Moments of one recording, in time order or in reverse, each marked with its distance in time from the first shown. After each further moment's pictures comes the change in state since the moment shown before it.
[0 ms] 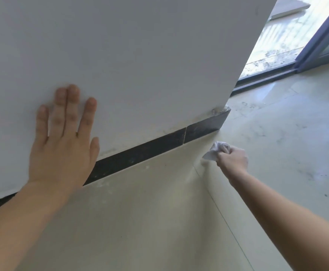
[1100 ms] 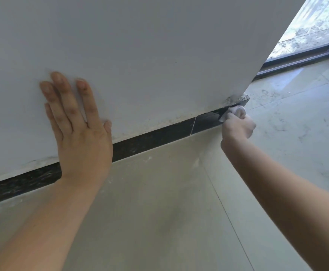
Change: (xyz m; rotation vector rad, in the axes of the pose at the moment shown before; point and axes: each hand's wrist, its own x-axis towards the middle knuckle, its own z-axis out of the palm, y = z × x) left_hand 0.005 0.047 0.031 -0.142 -0.014 -0.319; right_hand 0.032 -0.071 0.033 0.587 0.184 0.204
